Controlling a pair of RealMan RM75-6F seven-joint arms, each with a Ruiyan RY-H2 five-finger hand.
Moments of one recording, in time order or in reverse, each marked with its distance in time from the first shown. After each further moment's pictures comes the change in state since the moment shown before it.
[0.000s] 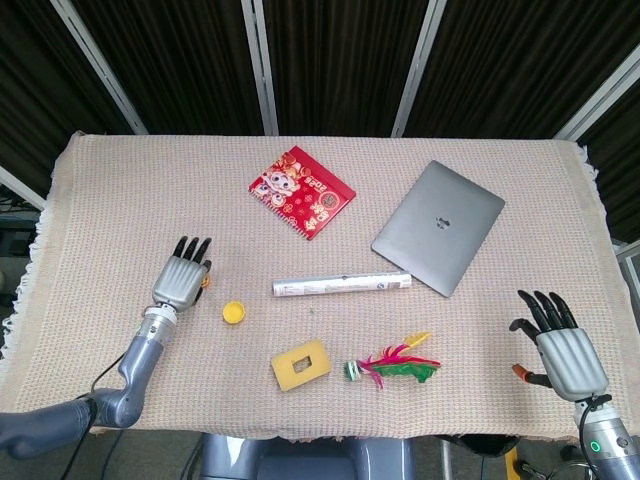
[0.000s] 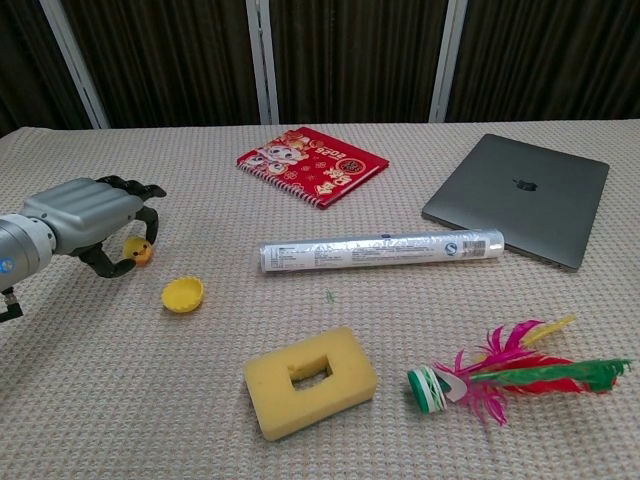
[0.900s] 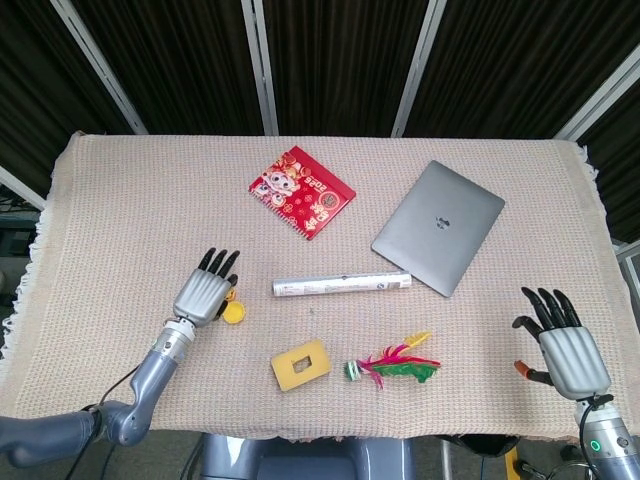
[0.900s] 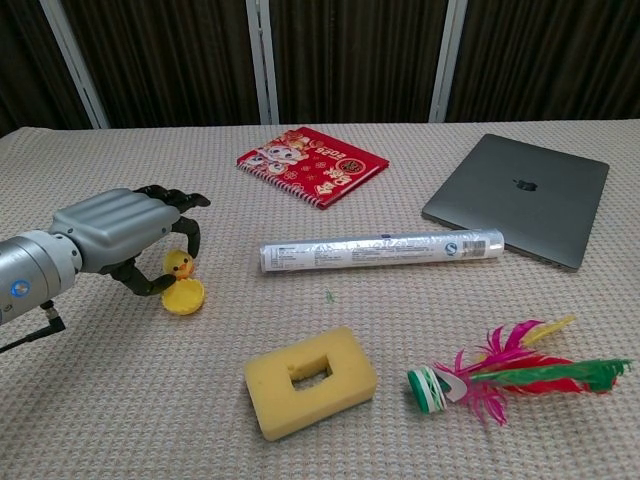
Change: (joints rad) left arm 0.008 -0.005 0.041 -0.144 0.102 0.056 -0.038; right arm -0.008 -0.016 0.013 0.011 0.007 0.026 -0.019
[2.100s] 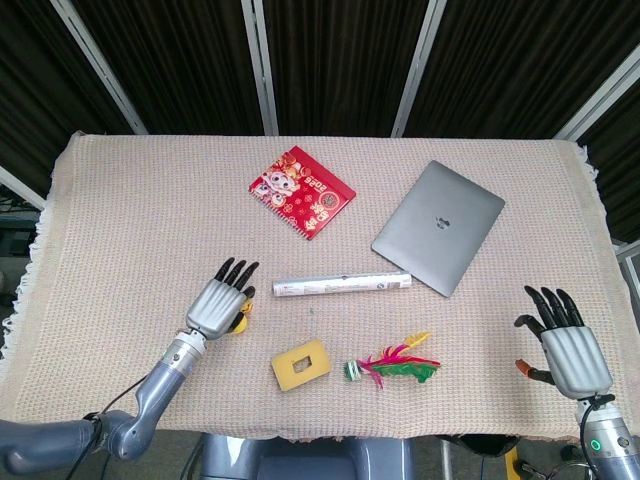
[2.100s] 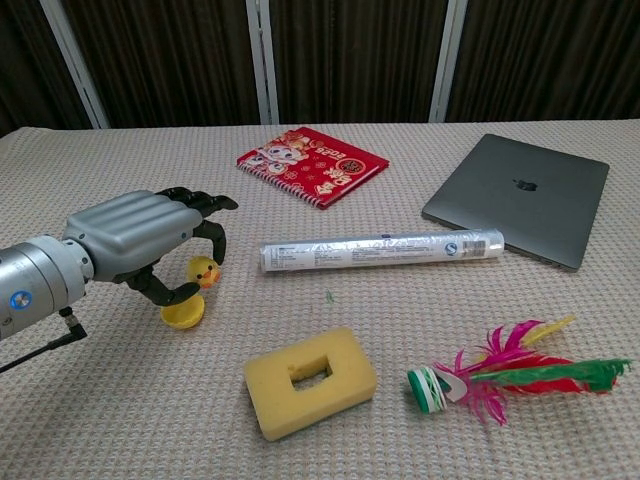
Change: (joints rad) left arm 0.005 0.016 0.014 -0.115 0.055 0.025 0.003; right arm -0.005 -0.004 0.007 -0.002 0.013 0.003 -0.005
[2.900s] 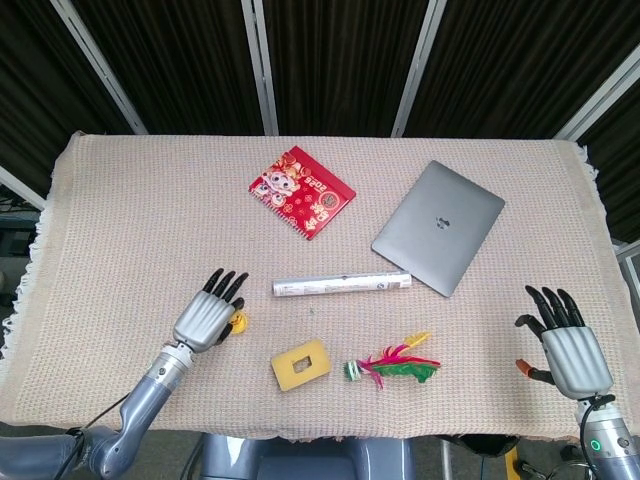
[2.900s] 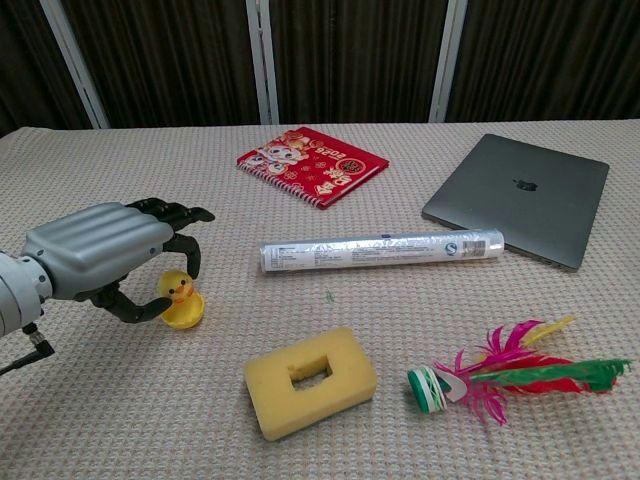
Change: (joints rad) left arm 0.055 0.055 0.052 -0.057 0.037 0.038 0.003; right arm -0.001 -0.002 0.001 -0.001 0.000 0.001 -0.004
